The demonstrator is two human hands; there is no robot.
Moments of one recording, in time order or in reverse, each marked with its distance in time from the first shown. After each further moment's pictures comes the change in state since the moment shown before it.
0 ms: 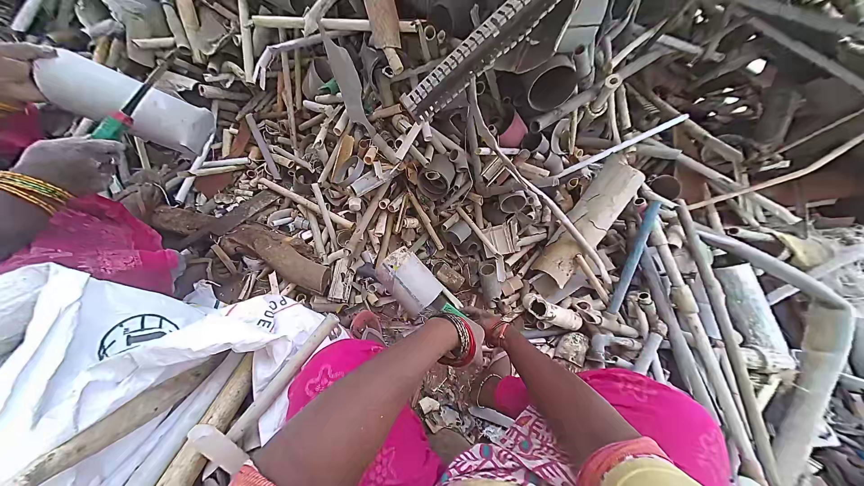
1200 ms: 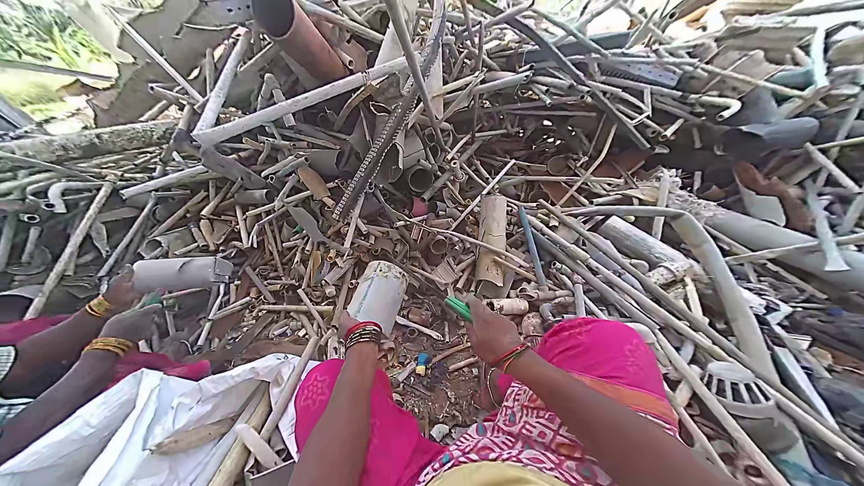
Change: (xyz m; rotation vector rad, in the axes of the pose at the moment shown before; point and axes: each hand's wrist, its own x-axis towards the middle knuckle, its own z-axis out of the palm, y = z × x) left_hand -0.122 0.049 0.044 -1.488 1.647 -0.506; right_hand -0.319 -0.044 0.049 -0.765 0.629 -0.091
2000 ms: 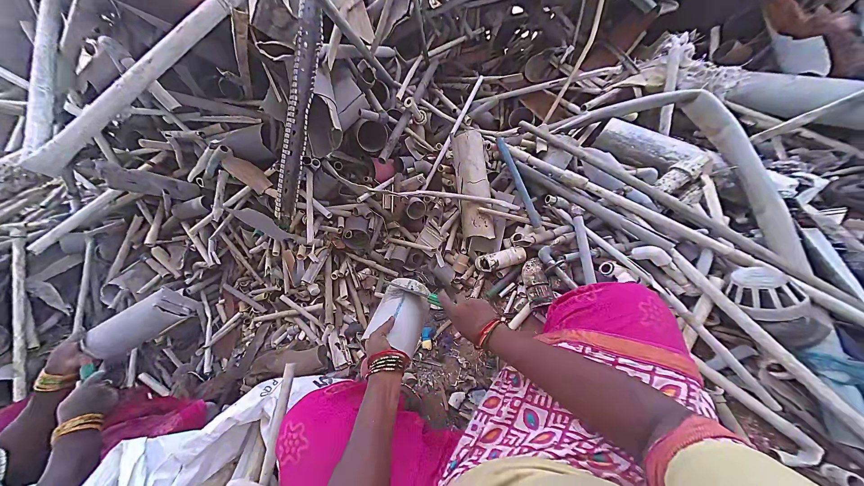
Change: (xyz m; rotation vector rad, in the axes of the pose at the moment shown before) left_hand -0.041 -0.059 0.054 -0.102 -0.191 -0.175; right_hand 0.095 0.051 0.079 -0.017 -0.123 -0.159
